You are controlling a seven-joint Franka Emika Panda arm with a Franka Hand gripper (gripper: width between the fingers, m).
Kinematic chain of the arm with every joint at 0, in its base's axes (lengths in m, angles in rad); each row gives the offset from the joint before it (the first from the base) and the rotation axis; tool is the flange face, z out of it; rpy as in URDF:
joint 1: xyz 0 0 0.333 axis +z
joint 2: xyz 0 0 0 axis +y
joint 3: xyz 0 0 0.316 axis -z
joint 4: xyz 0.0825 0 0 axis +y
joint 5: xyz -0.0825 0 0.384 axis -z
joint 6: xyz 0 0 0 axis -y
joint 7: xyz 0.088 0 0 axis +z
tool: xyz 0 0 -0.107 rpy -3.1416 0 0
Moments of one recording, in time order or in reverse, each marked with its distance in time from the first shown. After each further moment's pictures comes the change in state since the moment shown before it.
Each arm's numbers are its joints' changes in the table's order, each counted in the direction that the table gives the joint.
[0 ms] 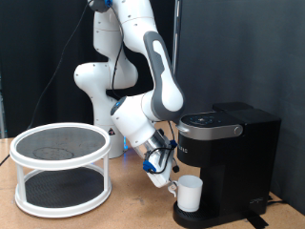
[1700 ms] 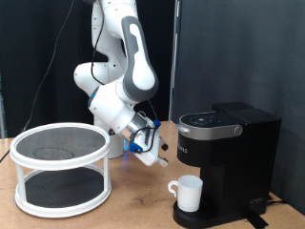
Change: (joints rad) arm -0.091 -0.297 0.096 0.183 0.131 -0.339 0.023
